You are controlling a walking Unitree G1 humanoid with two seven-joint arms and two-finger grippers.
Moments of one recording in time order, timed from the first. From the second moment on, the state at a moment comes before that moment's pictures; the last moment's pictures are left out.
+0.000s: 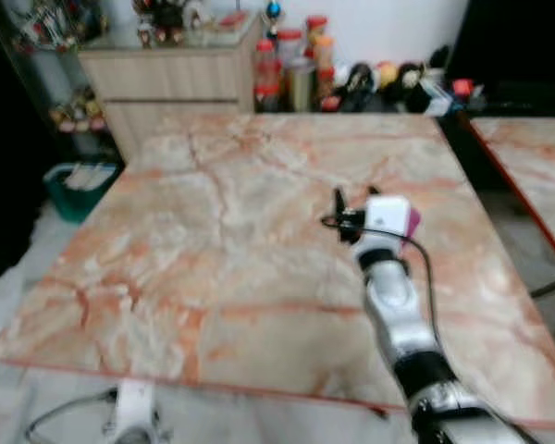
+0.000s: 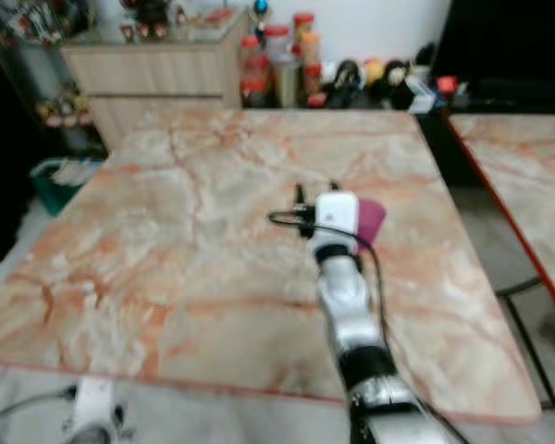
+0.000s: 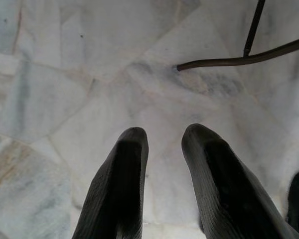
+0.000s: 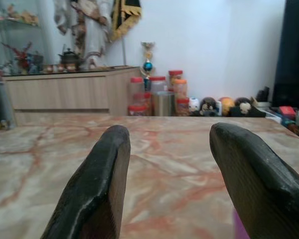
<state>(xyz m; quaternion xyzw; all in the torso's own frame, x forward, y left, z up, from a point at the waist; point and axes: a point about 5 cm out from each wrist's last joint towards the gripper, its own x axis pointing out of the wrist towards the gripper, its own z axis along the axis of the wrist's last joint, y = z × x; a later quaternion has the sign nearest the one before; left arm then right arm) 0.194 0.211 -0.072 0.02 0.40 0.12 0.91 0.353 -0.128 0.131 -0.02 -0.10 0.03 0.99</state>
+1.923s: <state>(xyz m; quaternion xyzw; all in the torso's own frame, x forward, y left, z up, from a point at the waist) 0.188 0.214 -0.075 0.00 0.41 0.12 0.91 0.393 -0.169 0.149 -0.07 0.09 -0.02 0.99</state>
